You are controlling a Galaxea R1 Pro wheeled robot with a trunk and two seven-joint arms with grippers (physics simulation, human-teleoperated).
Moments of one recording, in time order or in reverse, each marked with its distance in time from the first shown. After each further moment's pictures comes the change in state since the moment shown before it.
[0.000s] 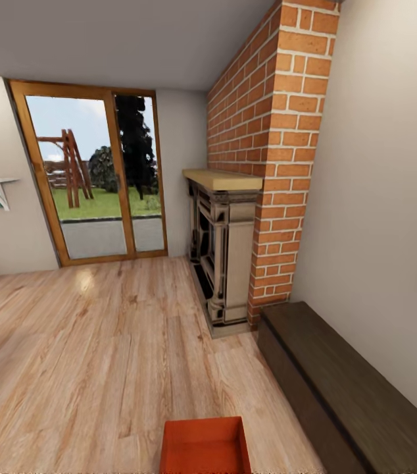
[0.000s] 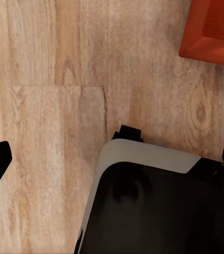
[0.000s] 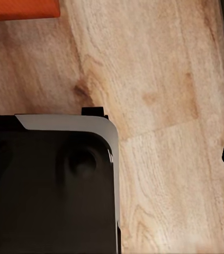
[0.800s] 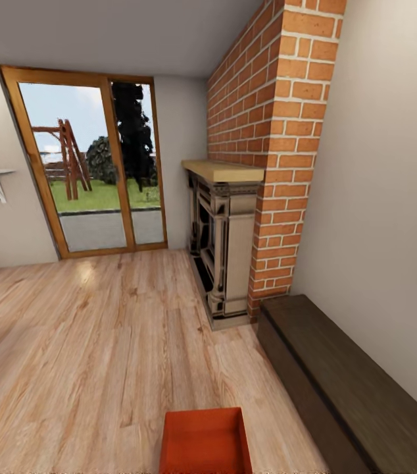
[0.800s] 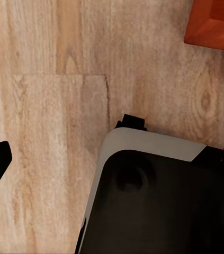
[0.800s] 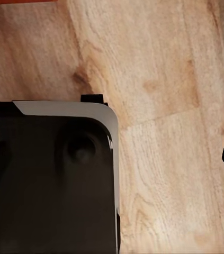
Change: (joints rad) left arm 0.000 0.000 0.000 0.000 -0.002 -0.001 0.000; right arm 0.000 0.000 -0.001 0.000 0.000 0.001 0.000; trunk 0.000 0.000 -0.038
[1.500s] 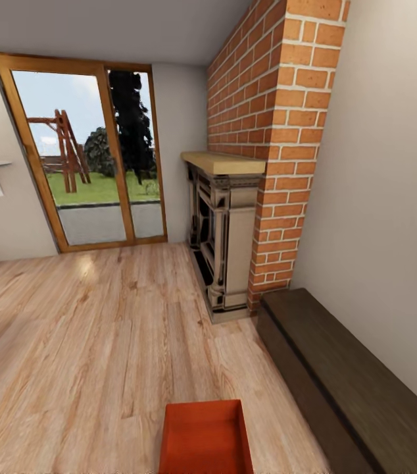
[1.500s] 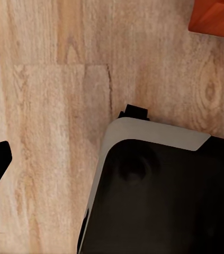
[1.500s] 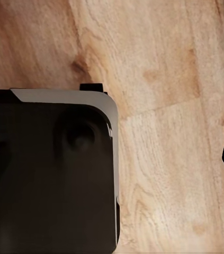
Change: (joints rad) left arm 0.000 0.000 0.000 0.000 0.000 -0.001 0.000; right arm 0.000 0.000 0.000 0.000 0.000 -0.001 0.000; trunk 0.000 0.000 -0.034
